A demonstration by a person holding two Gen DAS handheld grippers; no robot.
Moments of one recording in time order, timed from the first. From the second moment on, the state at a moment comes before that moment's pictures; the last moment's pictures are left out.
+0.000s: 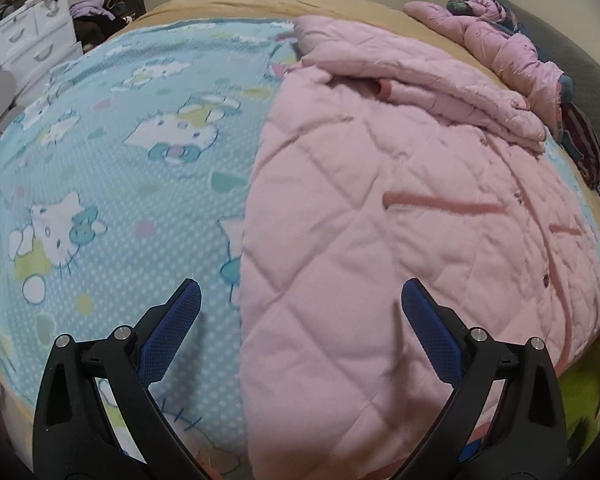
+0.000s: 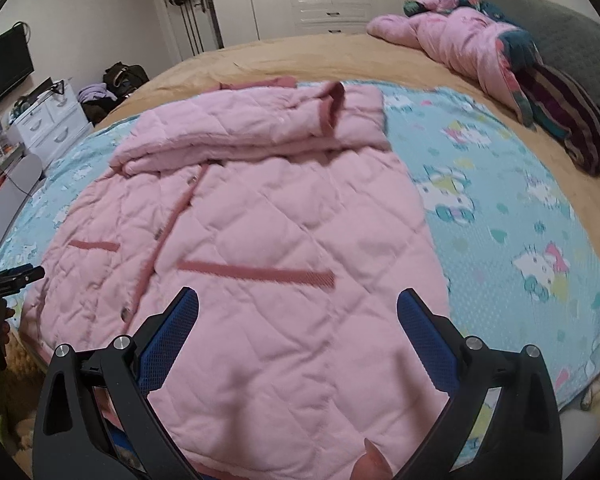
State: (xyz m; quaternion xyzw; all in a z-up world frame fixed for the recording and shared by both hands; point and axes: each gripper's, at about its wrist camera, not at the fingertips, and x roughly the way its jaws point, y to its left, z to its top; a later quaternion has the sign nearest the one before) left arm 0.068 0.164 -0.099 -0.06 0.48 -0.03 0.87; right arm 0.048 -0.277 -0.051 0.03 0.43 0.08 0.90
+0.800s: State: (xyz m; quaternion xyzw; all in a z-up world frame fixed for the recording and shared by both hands) left arm 0.060 0.164 -0.126 -0.09 0.50 -0.06 0.86; right arm 0.023 -0.336 -0.101 0.06 0.51 0.07 0.85
